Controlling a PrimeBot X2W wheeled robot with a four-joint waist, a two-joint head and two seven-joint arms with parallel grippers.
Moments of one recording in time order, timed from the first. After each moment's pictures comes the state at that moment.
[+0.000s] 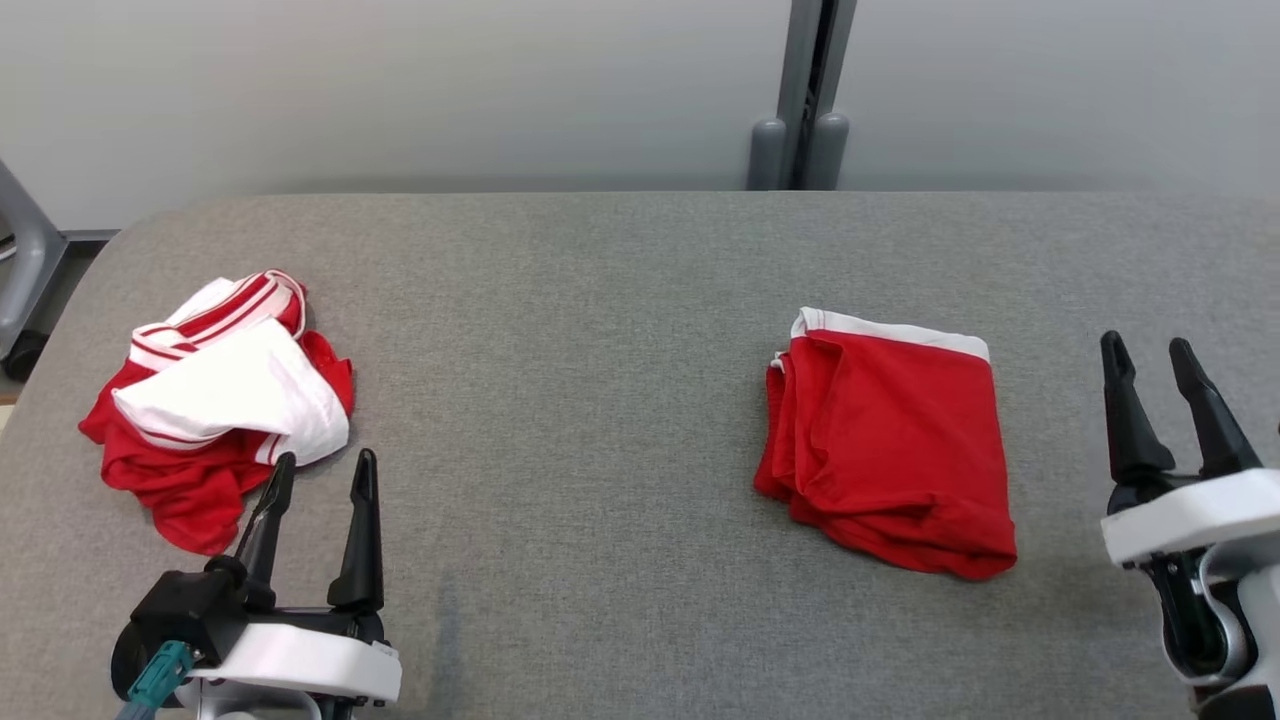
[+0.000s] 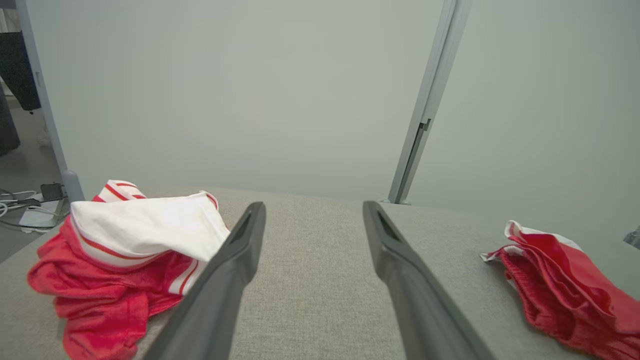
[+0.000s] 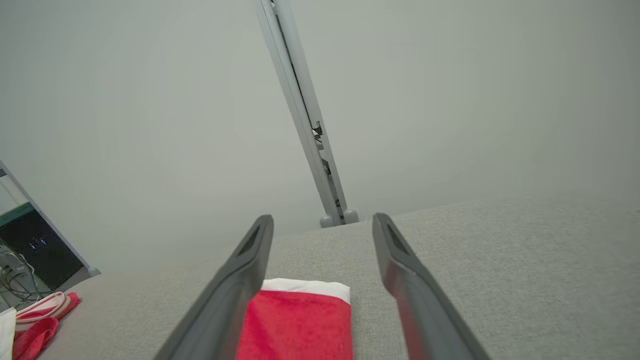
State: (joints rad) left arm -0.05 0.05 -0.01 0.19 -0.26 -0.09 -0.26; right arm -0.35 -0.29 0.15 0.46 0.63 0.13 -0.26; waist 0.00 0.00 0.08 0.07
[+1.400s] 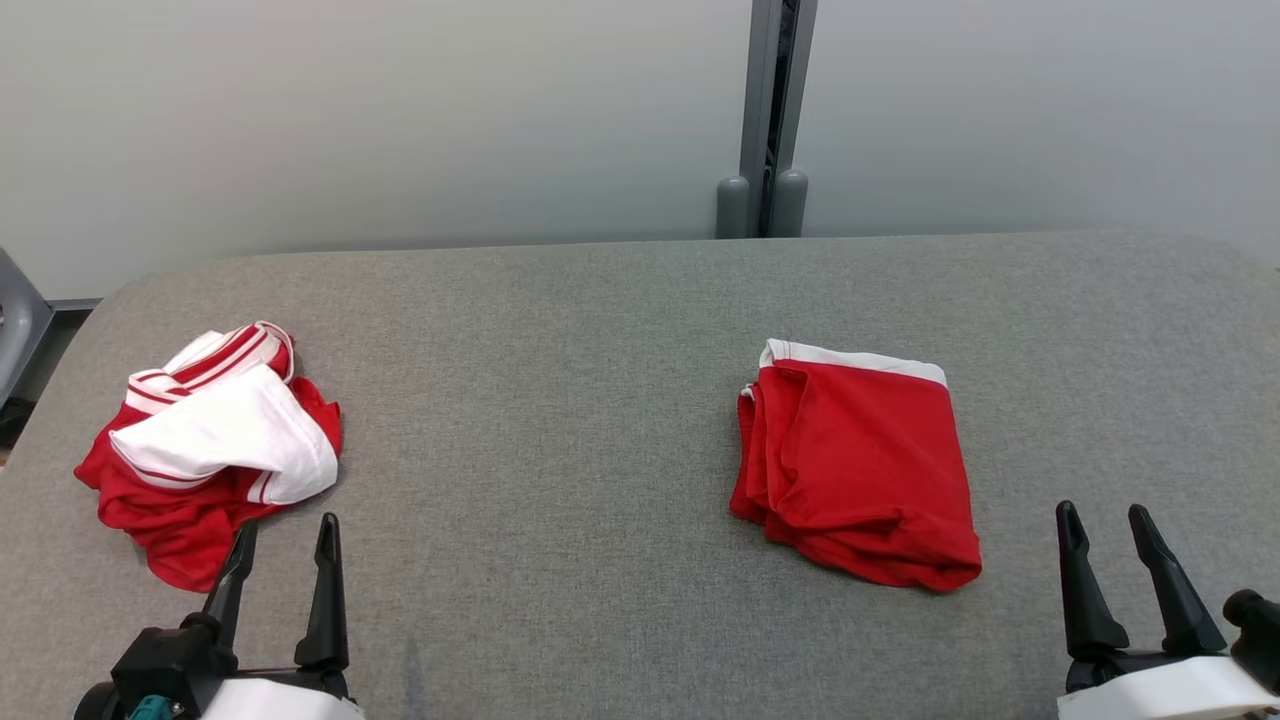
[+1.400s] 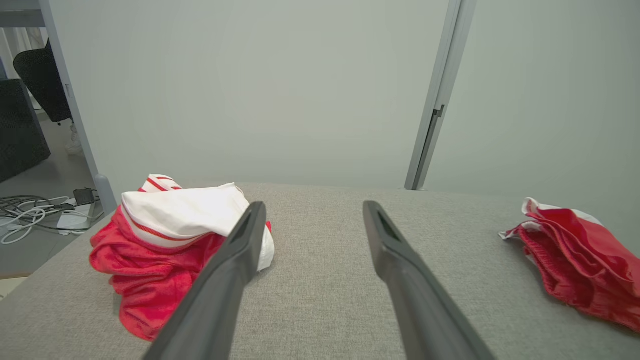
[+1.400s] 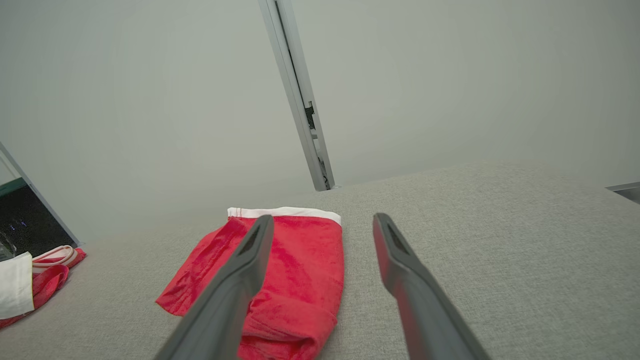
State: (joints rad) left arm 0.03 0.05 0.09 0.21 -0.17 -0.10 -0.26; right arm 0.03 -0.12 0.00 0.19 0.39 0.13 -0.26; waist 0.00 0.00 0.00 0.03
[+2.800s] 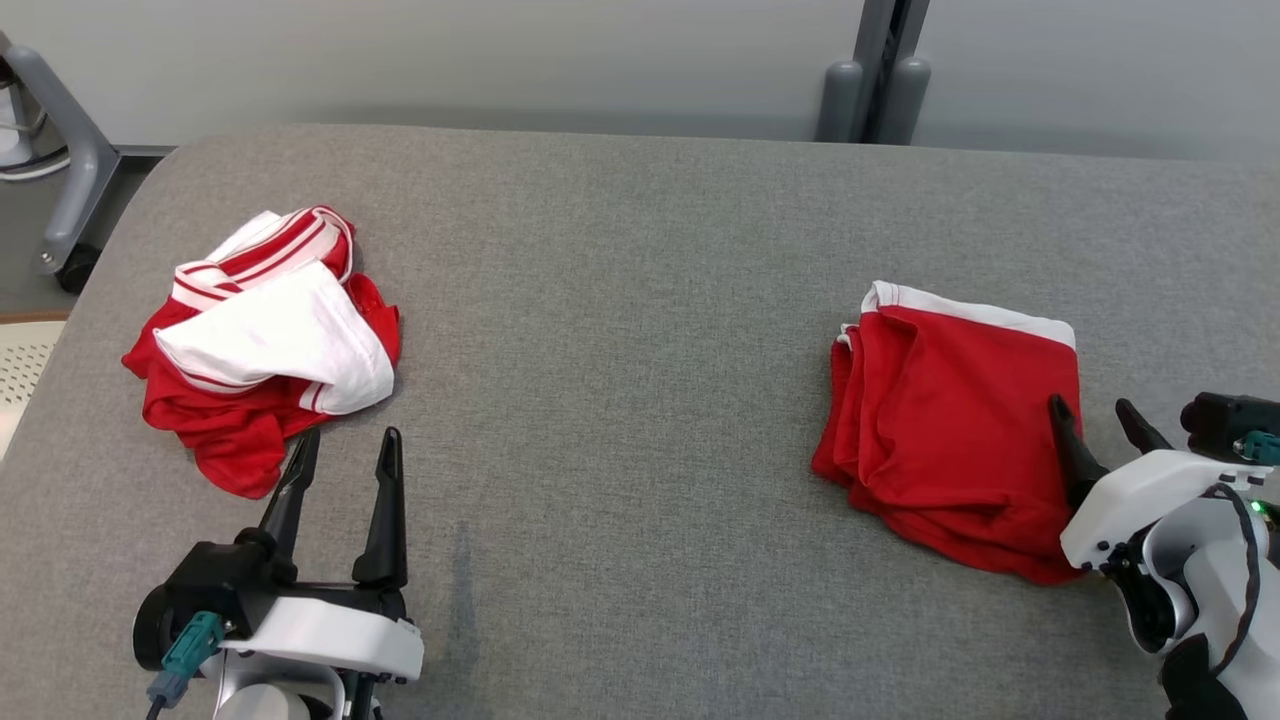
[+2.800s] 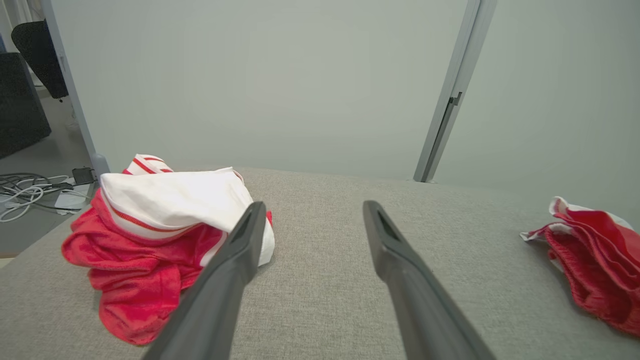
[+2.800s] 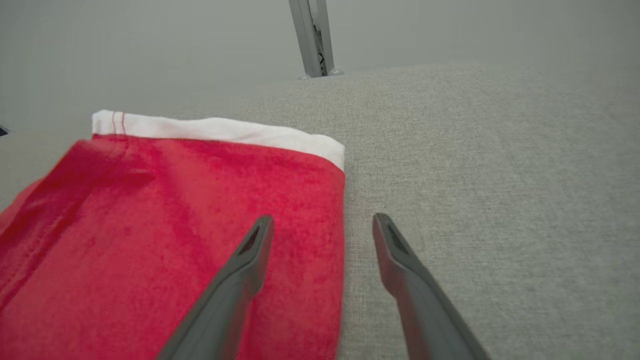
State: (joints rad) left arm -0.09 0.05 -0.04 0.22 -0.23 -0.07 -0.26; right arm -0.53 -0.24 0.20 0.89 0.49 0.13 -0.17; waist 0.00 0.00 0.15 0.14
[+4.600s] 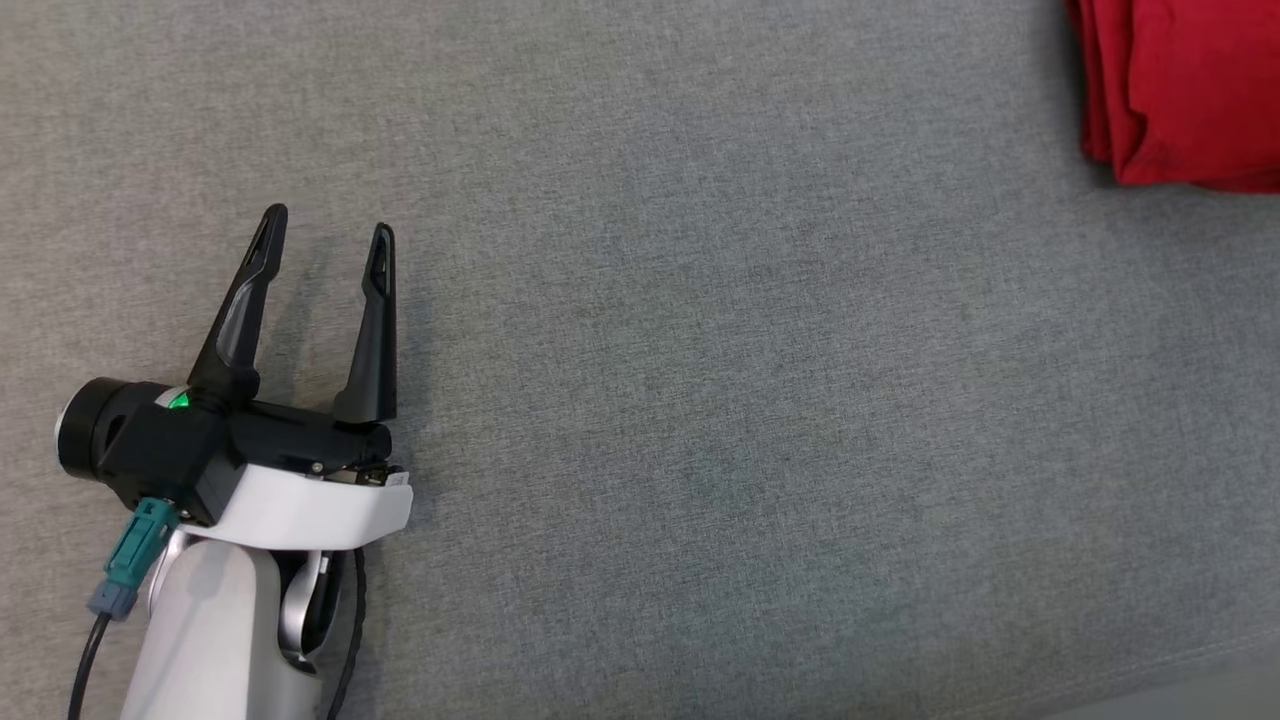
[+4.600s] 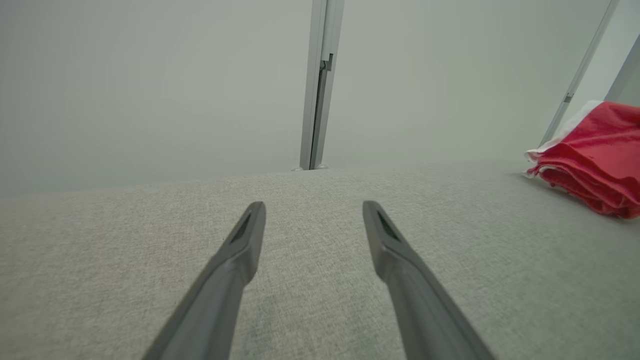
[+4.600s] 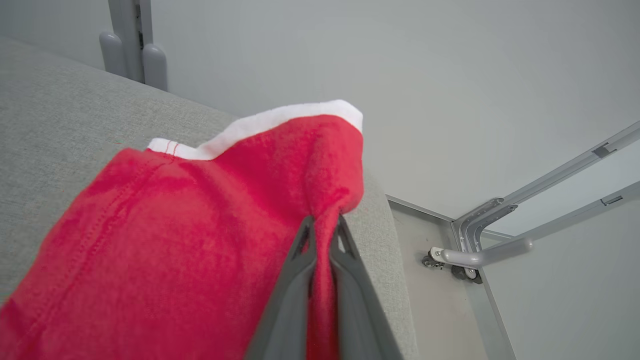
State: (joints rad) left arm -0.29 0.07 -0.04 0.01 -0.11 -0.10 -0.26; right arm -1.14 -0.71 0.75 0.86 0.63 0.13 -0.14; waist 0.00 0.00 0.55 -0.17
